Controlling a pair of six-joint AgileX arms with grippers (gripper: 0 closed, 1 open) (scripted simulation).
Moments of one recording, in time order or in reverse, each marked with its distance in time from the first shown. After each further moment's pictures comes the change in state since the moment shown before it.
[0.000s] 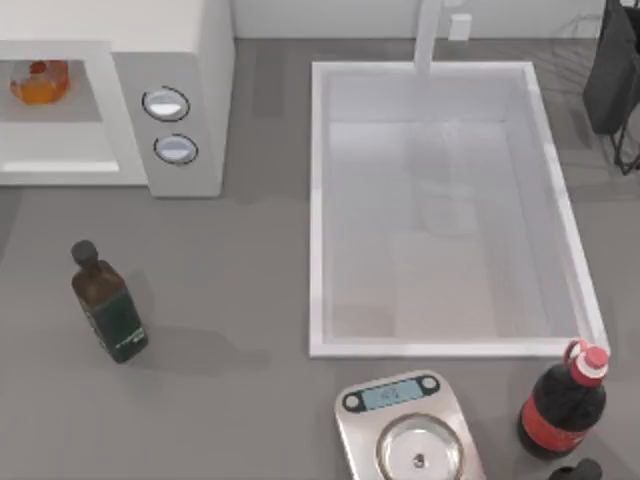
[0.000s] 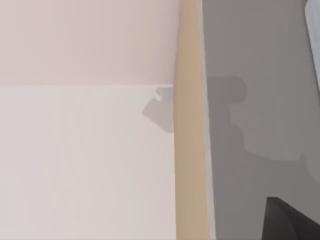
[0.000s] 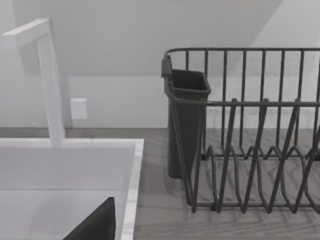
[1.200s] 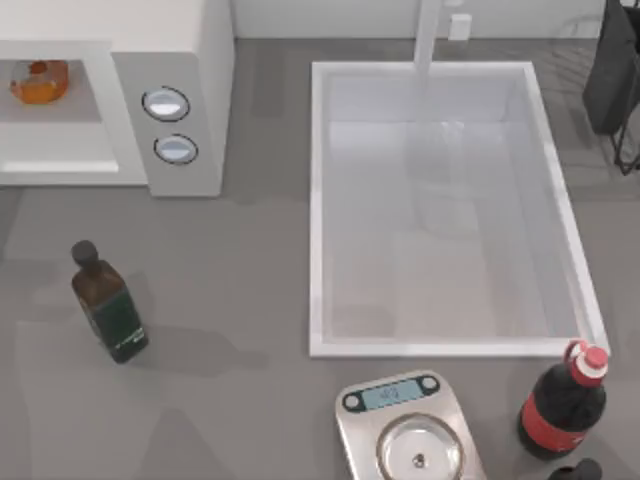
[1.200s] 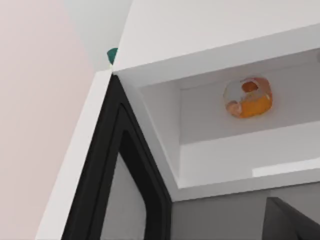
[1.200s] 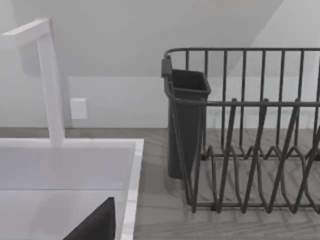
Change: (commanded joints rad) left arm -0.612 -1.201 -0.888 0.545 -0.365 -0.535; right arm 0.000 0.000 0.000 0.000 0.000 0.000
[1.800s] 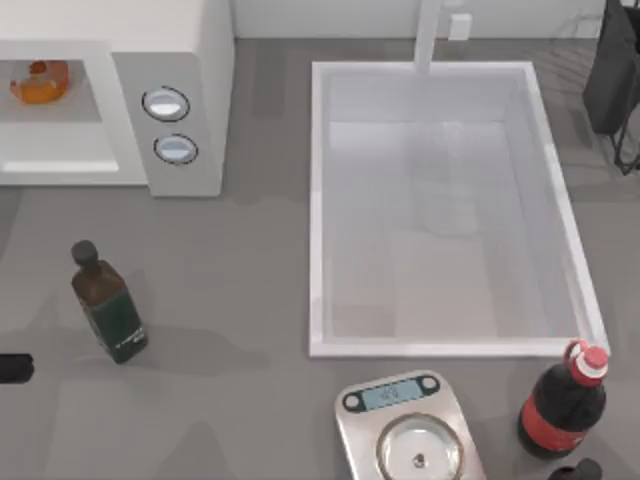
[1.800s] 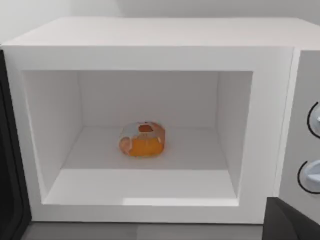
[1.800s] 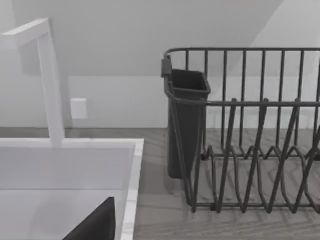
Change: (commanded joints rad) left arm -0.440 -0.563 -0.510 0.221 -0.308 -0.391; right arm 0.000 0.000 0.000 0.000 0.000 0.000
